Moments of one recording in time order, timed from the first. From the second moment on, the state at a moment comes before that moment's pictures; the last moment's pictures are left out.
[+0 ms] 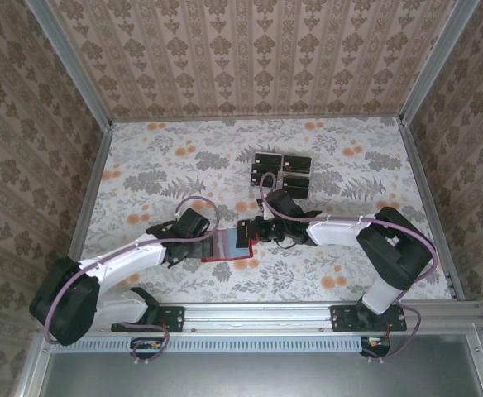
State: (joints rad) left arm -0.71 1.21 0.55 -0.56 -0.24 -0.59; right arm 0.72 1.66 0.78 0.08 -0.36 0.79
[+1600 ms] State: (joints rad) left arm -0.73 1.22 0.51 -0.56 -0.26 -0.74; right arm 0.76 1.61 0.76 0.16 -0.40 0.82
